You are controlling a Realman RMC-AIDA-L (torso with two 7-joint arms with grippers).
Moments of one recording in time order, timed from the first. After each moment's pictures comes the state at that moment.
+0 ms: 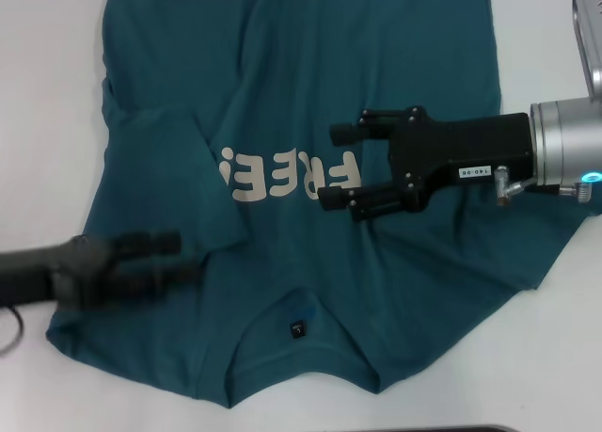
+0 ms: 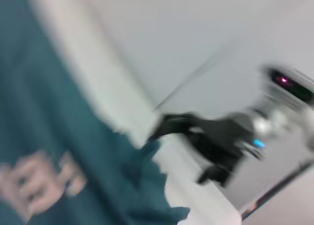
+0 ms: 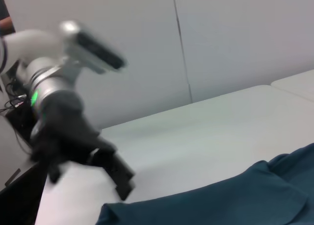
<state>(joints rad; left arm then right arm) -0.31 -2.14 -2.58 -0.84 -1.02 1.97 -1.77 0.49 2.09 -1.10 -0.75 -1.78 -1.51 1.41</state>
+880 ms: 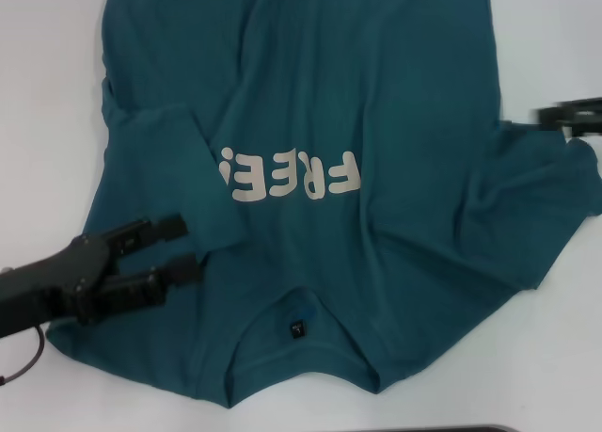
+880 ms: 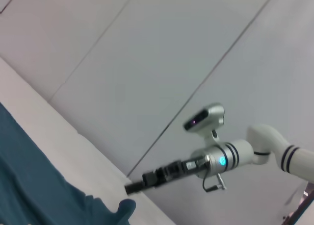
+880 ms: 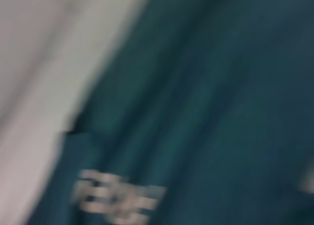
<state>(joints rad) -0.28 -2.12 -2.68 -0.55 -1.10 1.98 -1.48 0.50 1.87 -0.72 -0.80 -2.23 -1.57 2.33</state>
